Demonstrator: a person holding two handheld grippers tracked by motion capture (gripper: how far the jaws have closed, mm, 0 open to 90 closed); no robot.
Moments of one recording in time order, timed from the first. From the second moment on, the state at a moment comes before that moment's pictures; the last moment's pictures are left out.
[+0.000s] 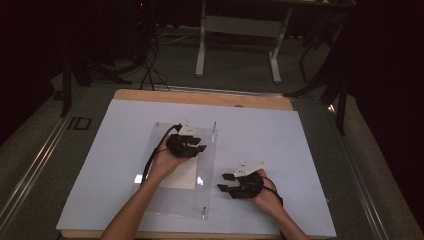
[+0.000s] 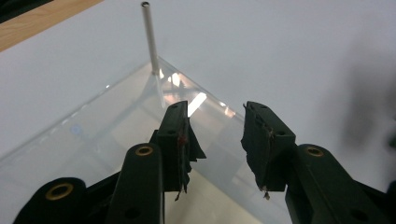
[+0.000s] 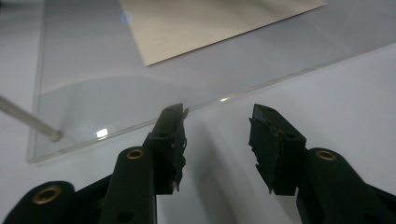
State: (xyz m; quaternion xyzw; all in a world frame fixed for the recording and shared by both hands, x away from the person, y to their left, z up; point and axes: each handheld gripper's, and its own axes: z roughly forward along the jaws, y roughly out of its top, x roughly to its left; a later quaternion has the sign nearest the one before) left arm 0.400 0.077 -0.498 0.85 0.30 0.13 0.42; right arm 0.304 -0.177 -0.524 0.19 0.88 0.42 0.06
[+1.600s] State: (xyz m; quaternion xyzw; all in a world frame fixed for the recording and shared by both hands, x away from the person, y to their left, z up) left arm 0.490 0.027 -0.532 0.83 0.36 0.11 0.41; right arm 0.240 -0.125 -0.538 0.10 0.89 0.44 0.01
